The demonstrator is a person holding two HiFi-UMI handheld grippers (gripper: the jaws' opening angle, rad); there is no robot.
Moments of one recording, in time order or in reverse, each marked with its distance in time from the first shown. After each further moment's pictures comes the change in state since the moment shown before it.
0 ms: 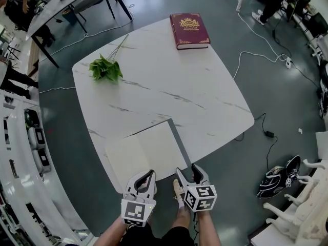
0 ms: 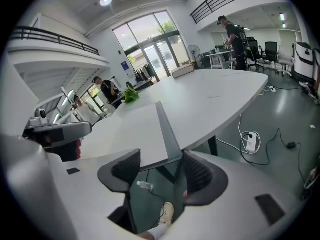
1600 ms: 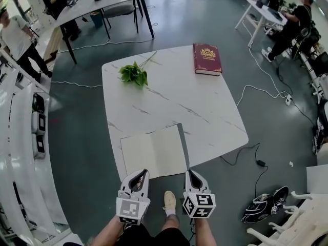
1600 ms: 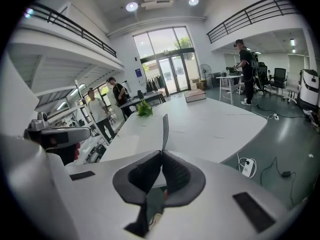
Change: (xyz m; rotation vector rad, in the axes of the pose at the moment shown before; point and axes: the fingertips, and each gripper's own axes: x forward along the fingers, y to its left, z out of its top) left arm -0.102 0.018 0.028 -0.063 -0.157 0.187; right arm -0.076 0.062 0.046 -0.191 -0.143 -0.010
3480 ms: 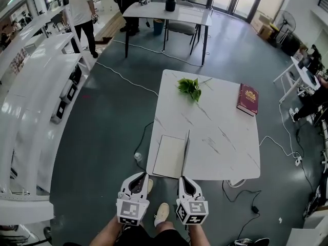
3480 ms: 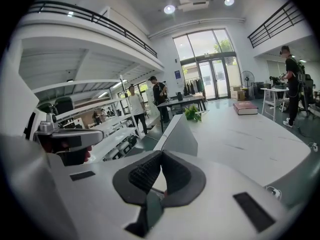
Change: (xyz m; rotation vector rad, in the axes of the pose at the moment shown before) left arm -0.157 0.064 -0.038 -0.127 -0.135 0.373; right arm -0.030 0.176 -0.009 -0.298 -0.033 0.350
